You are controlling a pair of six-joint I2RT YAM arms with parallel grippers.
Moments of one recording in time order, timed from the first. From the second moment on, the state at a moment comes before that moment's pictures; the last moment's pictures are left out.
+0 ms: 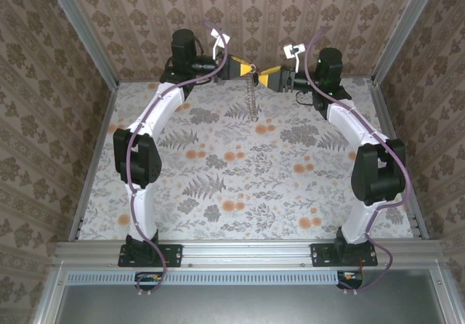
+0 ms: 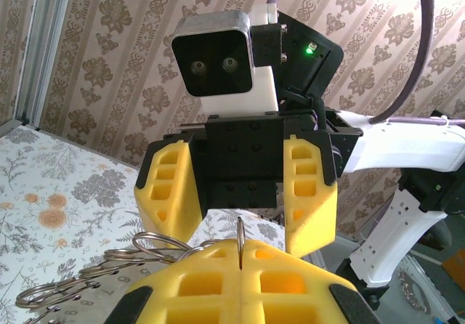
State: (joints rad) left arm -0.39 2.09 2.00 0.09 1.35 -0.47; right arm 0.14 1.81 1.51 0.32 -1.16 0.56
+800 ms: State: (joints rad) left arm -0.39 2.09 2.00 0.10 1.38 -0.51; right arm 0.16 1.88 1.54 0.39 -1.20 0.61
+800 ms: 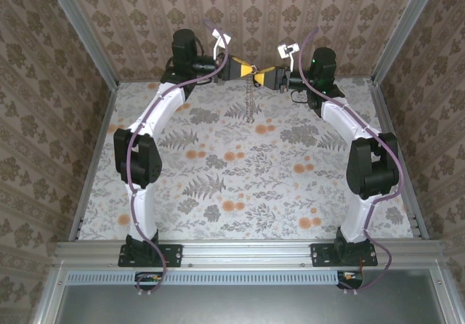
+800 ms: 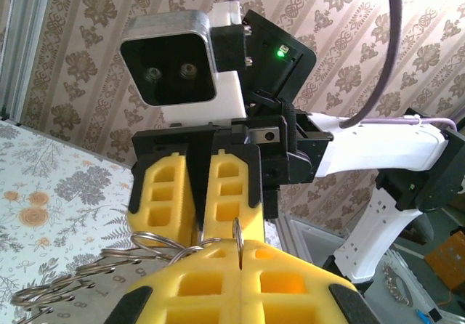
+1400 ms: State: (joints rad) left arm -0.39 2.02 1.89 0.13 1.19 -0.50; right arm 0.17 1.87 1.50 0.39 -1.15 0.62
